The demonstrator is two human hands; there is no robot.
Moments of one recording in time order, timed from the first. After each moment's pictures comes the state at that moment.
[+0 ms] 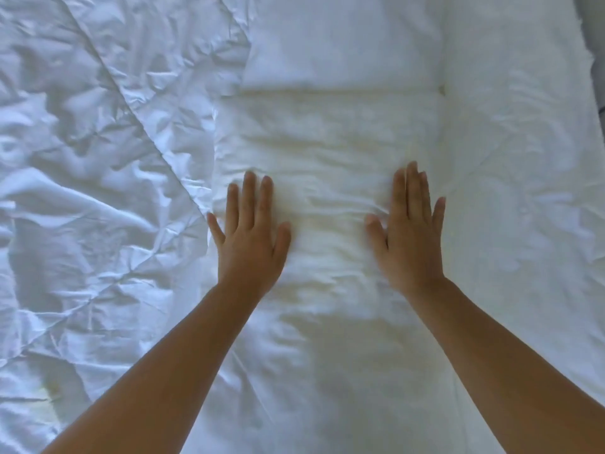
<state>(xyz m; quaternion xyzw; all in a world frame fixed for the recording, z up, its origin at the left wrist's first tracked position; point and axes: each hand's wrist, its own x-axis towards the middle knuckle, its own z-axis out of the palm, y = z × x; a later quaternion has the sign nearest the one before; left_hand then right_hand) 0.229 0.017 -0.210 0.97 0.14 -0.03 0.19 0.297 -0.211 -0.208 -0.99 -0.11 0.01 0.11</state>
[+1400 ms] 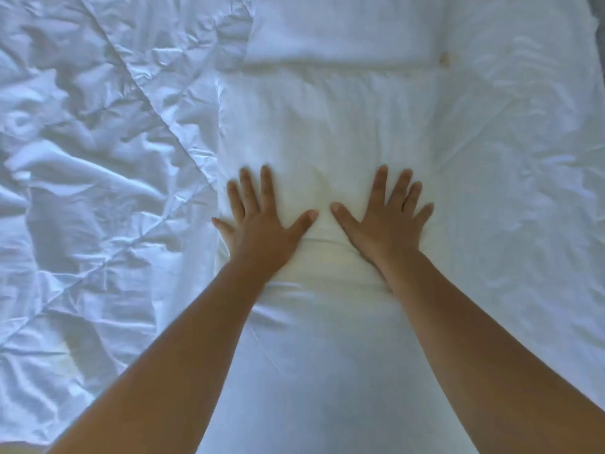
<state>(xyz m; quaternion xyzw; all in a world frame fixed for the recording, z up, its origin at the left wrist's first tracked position) 0.199 0.001 -0.222 0.94 0.21 -0.11 0.24 0.255 -0.185 -0.217 -0.97 0.02 0.22 0.09</state>
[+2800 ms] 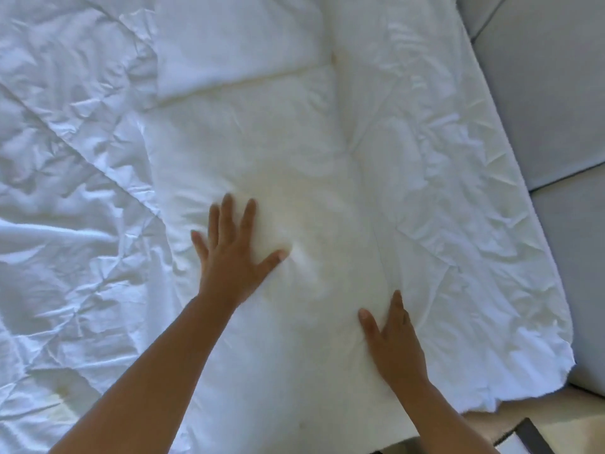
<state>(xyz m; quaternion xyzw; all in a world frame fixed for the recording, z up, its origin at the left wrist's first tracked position) 0.165 -0.037 -0.189 0.98 0.02 -0.10 0.17 0.037 -0.300 -0.205 -0.87 0.27 0.27 0.31</state>
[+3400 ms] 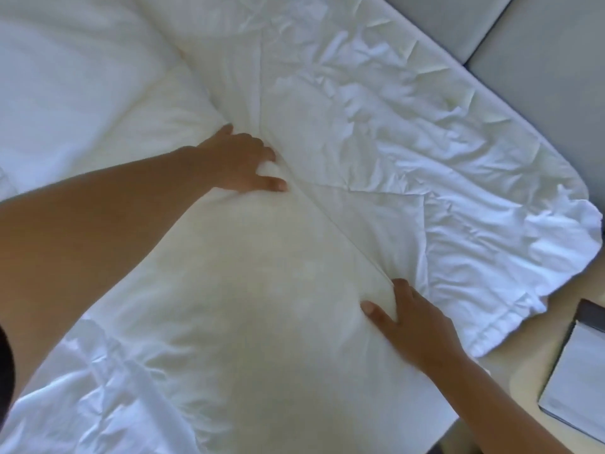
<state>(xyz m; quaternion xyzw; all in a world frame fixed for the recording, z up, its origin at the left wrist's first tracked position) 0.401 -0.197 -0.193 0.80 -0.49 -0.28 -0.19 0.020 -0.303 -0.225 -0.85 0.34 0.26 0.30</state>
